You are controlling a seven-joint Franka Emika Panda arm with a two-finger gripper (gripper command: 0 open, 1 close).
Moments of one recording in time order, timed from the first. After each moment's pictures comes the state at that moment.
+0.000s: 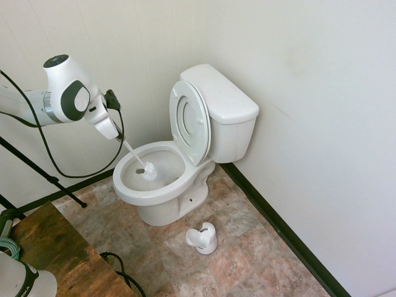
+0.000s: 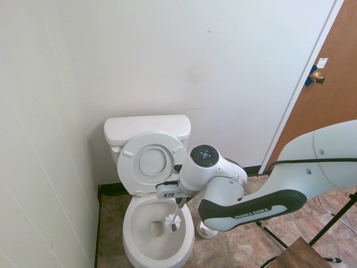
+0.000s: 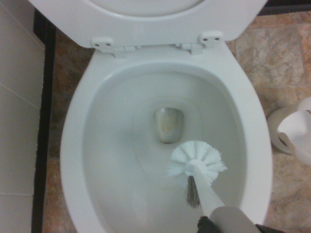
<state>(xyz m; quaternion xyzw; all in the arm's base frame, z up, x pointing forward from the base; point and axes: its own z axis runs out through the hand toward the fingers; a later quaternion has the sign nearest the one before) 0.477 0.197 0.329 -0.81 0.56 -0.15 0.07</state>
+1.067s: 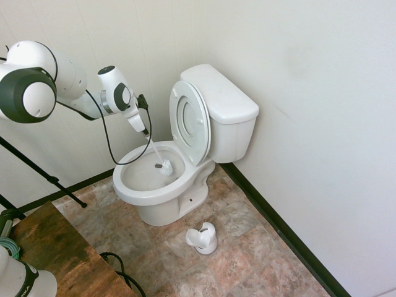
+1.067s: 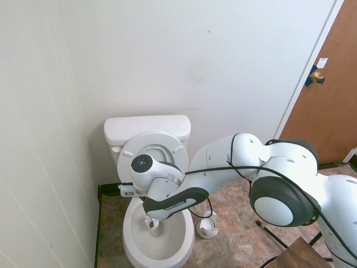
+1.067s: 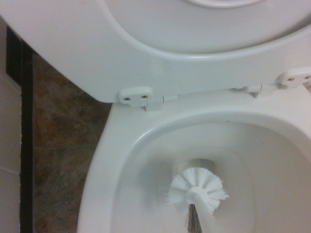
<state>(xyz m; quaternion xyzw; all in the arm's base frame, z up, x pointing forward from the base) 0.642 0.260 0.201 -0.78 0.60 -0.15 0.02</state>
